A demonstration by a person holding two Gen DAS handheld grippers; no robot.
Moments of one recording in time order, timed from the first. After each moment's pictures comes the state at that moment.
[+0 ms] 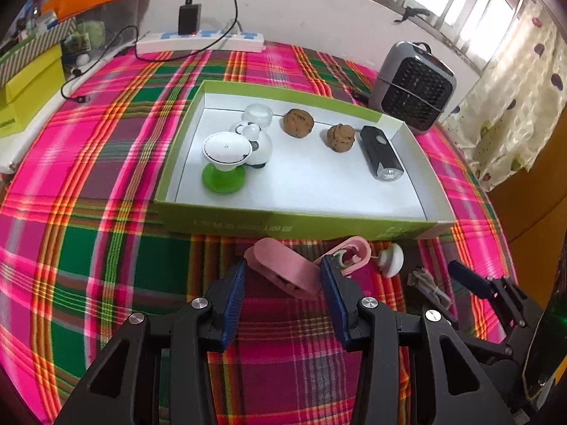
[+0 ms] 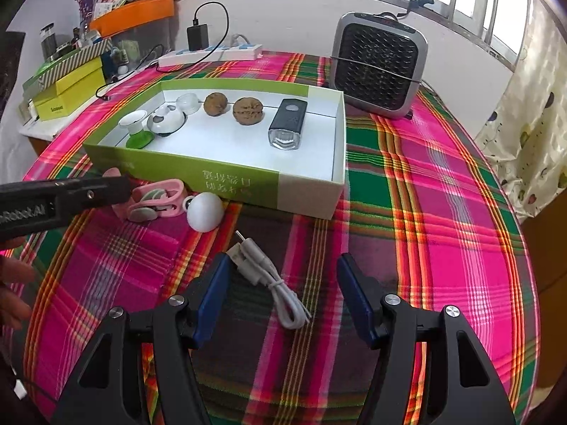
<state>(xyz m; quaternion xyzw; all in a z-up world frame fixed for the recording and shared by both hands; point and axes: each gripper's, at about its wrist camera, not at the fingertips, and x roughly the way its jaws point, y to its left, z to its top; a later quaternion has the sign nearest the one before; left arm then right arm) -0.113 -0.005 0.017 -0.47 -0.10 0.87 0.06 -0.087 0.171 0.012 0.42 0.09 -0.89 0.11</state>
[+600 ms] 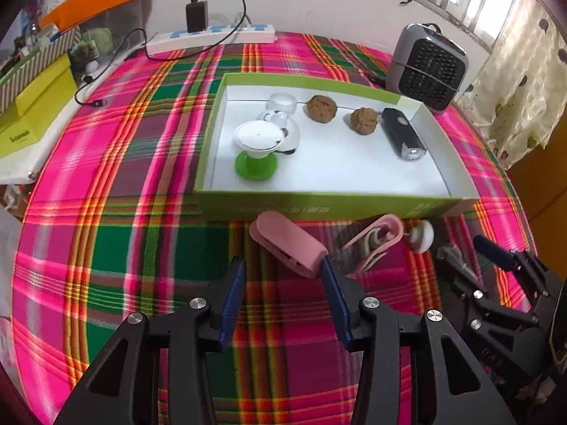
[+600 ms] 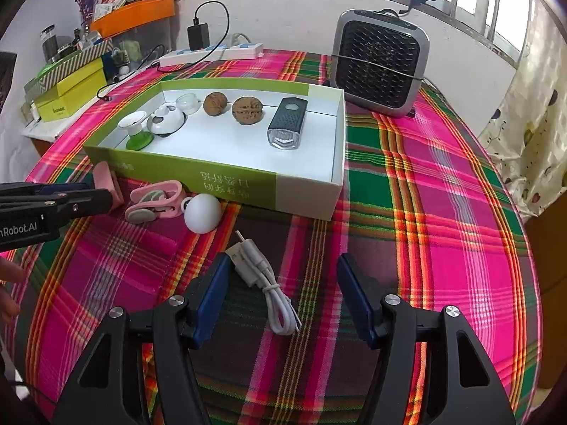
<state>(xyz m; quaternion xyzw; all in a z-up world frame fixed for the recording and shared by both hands) -0.106 -0.016 0.019 -0.50 -0.05 0.87 0.03 -0.089 0.173 0.012 0.43 0.08 -0.89 0.12</state>
